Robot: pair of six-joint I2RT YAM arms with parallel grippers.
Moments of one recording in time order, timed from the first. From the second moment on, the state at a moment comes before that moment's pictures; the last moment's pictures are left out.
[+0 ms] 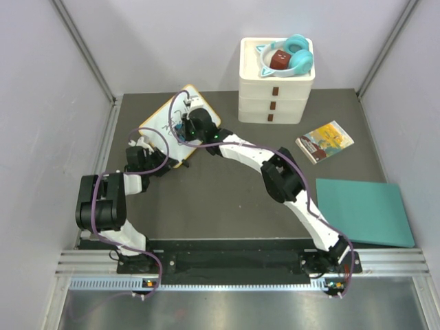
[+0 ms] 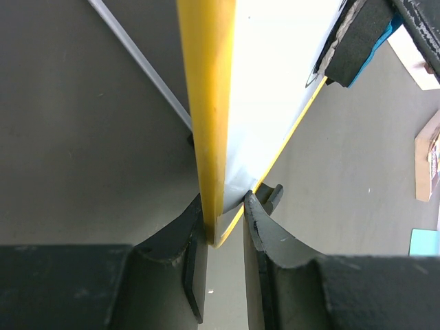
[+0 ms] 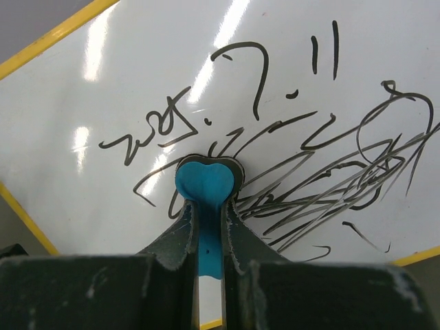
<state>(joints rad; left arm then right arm) 0.08 1.63 0.58 0.46 0.45 -0.63 0.83 2.51 2.16 -0.01 0.09 0.38</state>
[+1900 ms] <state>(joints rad) 0.06 1.62 0.57 0.45 0.44 -0.62 0.60 2.50 2.05 0.01 -0.01 0.73</state>
